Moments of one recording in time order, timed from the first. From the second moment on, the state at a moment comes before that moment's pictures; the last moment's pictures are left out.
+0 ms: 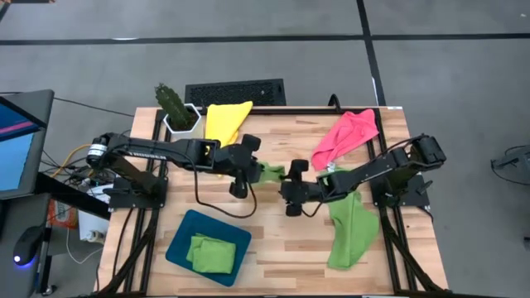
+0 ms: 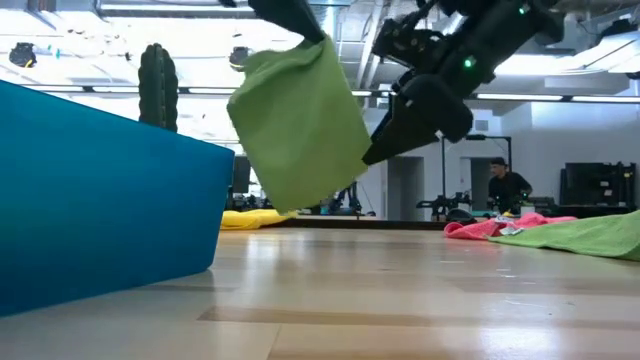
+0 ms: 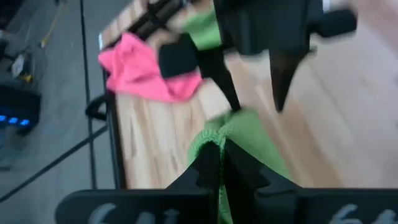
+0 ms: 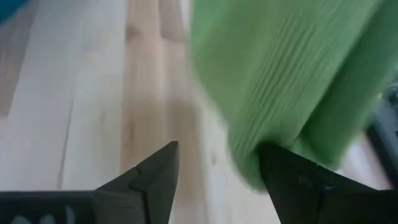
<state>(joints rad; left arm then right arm) -0.07 1.53 1.41 -0.63 -0.25 0.55 0.23 1.62 0.91 -0.09 0.50 -0.07</state>
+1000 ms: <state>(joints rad) -0.07 1.47 1.41 -0.75 -0.46 0.62 0.14 1.54 0.91 0.04 0.49 -0.29</state>
